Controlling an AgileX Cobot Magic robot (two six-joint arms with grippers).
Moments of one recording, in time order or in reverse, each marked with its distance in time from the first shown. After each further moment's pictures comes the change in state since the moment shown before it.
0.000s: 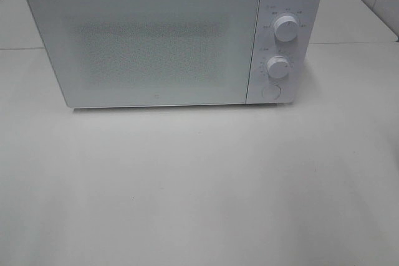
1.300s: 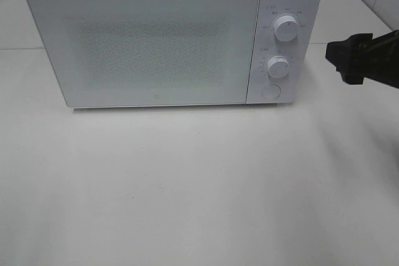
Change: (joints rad) left arm 0.000 0.000 0.000 0.000 0.000 0.000; right arm 0.267 0.507 0.080 -0.149 -0.664 0.116
